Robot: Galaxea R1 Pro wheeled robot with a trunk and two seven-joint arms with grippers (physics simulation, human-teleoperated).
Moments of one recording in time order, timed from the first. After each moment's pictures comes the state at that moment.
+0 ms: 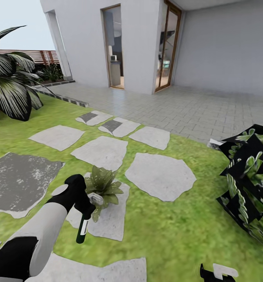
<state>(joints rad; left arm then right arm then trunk) -0.95 0.00 0.02 -0.60 -1.29 0.98 -1.40 -0.41 -0.10 -0.58 -0.08 0.46 -0.48 -0.24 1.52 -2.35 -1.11</state>
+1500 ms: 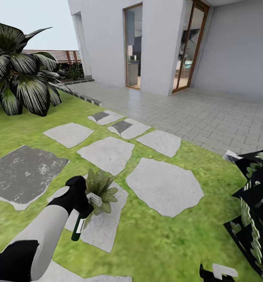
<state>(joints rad) -0.92 -0.02 0.03 -0.62 -1.32 1.00 -1.28 -0.41 -0.09 -0.58 -0.08 0.46 -0.48 -0.24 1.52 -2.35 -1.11</state>
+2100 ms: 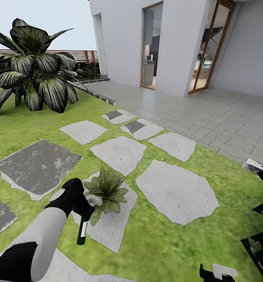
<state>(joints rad) -0.91 -0.02 0.13 -0.62 -1.26 1.00 -1.27 -0.41 -0.09 -0.58 -0.08 0.46 -0.48 -0.24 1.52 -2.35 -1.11</state>
